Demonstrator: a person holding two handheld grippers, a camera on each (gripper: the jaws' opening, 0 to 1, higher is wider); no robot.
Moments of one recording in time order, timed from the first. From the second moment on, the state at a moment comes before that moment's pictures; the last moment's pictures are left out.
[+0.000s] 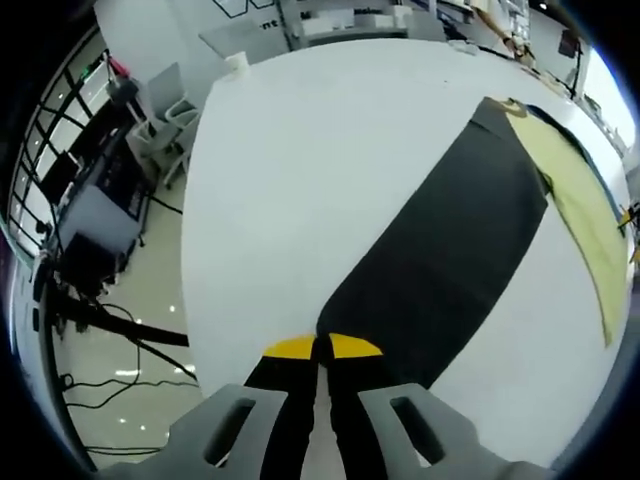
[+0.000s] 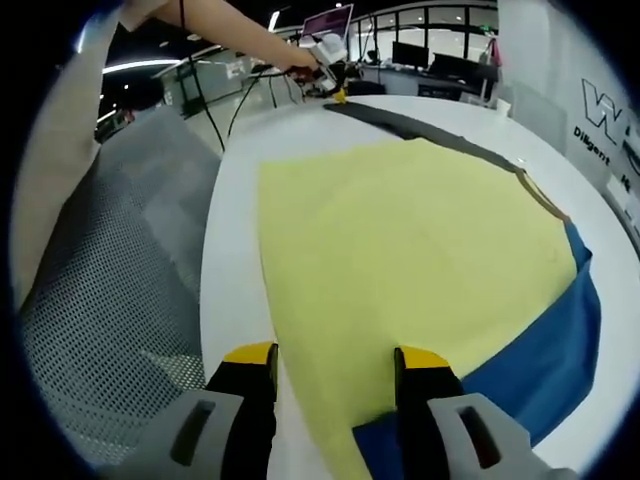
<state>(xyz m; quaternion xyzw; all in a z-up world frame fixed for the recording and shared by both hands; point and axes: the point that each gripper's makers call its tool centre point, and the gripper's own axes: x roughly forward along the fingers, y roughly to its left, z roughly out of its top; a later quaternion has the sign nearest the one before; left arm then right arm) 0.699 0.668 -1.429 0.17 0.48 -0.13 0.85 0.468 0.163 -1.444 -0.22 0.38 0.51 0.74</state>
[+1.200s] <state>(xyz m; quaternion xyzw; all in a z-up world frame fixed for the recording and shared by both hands) 0.665 0.631 -1.378 0.13 0.41 -0.11 0.90 0.463 0.095 -1.441 -0.23 0.38 0.43 0.79</state>
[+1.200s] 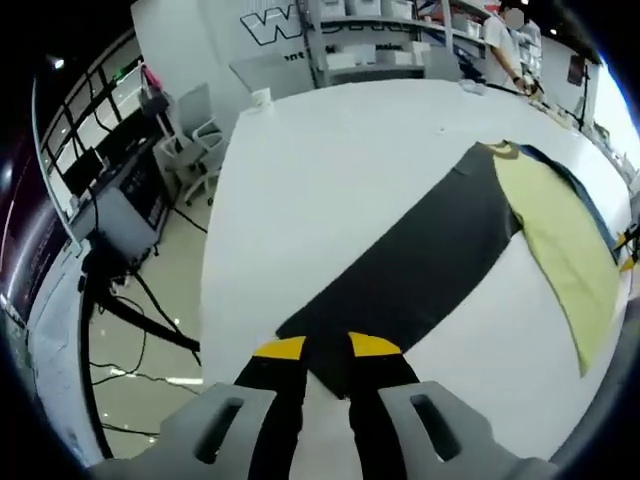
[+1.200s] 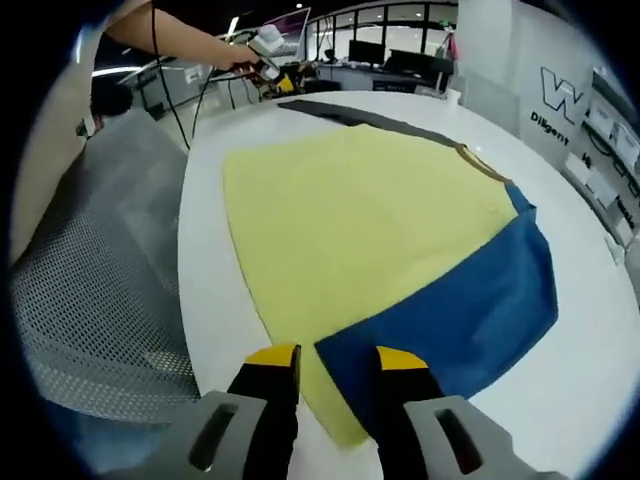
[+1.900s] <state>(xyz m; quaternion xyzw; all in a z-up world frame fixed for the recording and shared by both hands) 0.607 0.474 -1.359 0.07 0.34 -0.25 0.90 0.461 0.108 -1.444 -0.30 0.34 0.45 0.77</state>
